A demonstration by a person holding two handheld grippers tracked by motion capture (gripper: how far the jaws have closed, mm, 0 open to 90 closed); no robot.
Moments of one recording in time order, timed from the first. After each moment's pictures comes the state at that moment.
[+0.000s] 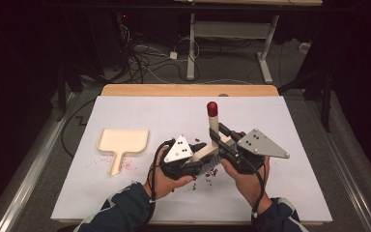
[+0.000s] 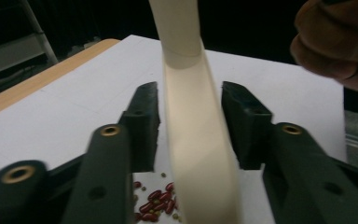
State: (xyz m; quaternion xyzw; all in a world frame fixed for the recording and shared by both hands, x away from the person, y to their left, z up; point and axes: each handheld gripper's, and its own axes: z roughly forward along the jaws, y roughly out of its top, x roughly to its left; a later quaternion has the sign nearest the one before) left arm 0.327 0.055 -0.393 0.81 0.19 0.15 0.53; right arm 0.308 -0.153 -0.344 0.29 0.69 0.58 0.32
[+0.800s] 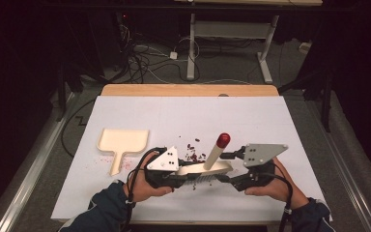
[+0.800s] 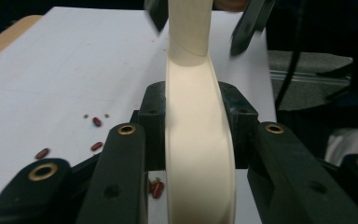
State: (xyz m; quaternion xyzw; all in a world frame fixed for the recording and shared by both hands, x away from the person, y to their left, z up) left arm 0.312 0.089 -0.389 0.87 0.06 0.07 0.48; right arm 0.318 -0.194 -0.373 0.08 0.87 0.46 0.12
